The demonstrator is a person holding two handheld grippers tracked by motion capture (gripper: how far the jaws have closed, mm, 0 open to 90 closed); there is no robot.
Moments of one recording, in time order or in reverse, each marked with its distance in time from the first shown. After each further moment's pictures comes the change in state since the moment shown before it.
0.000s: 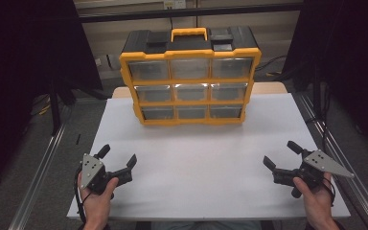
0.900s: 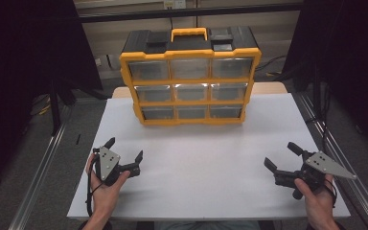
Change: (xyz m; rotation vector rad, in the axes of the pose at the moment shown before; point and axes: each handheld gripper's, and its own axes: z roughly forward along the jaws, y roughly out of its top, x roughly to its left) left arm -0.003 -0.003 0.034 0.063 0.028 0.227; right arm -0.001 -0.002 -0.004 -0.004 0.013 0.000
